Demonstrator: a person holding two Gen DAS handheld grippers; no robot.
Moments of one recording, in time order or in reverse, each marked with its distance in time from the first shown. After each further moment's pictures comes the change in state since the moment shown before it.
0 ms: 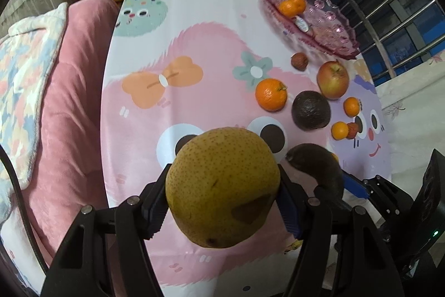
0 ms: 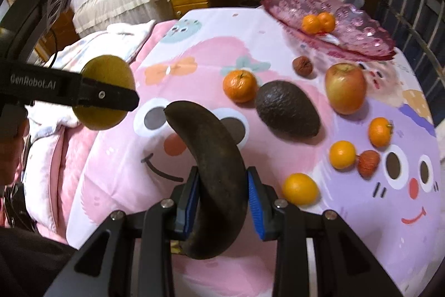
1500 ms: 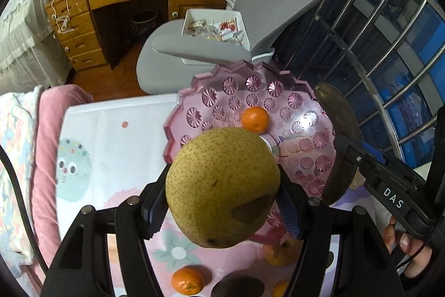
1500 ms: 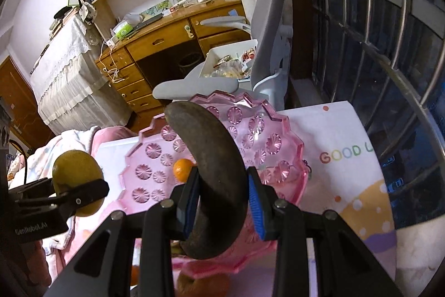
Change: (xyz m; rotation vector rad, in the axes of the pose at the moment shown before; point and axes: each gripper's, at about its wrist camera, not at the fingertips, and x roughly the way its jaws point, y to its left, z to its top) left arm 0.049 -0.140 0.229 0.050 -0.202 0.055; right arm 0.013 -0.238 0.210 0.300 -0.207 -0.052
